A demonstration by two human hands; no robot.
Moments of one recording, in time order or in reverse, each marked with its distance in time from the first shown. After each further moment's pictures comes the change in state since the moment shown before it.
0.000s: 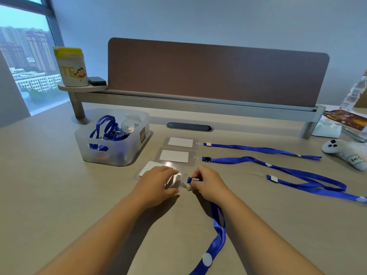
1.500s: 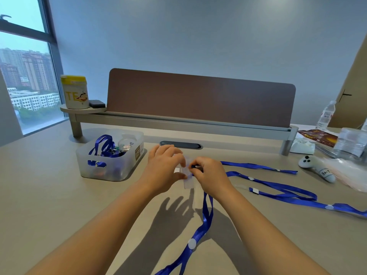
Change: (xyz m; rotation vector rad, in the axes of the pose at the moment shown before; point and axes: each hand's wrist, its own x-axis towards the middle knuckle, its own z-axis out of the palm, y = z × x) left_hand 0.006 0.056 -0.055 0.213 0.317 0.206; right_hand -0.038 -0.040 -0.052 -0.135 0.334 -0.332
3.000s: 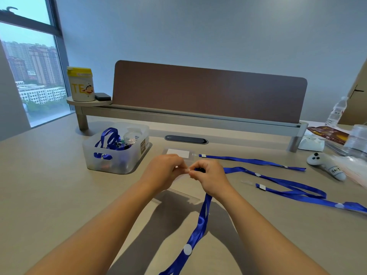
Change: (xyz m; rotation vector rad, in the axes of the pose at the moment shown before) left_hand -0.014 -0.006 0.002 -0.227 -0.003 -0.021; right_hand -0.001 0.006 0.024 0.244 -0.063 0.101
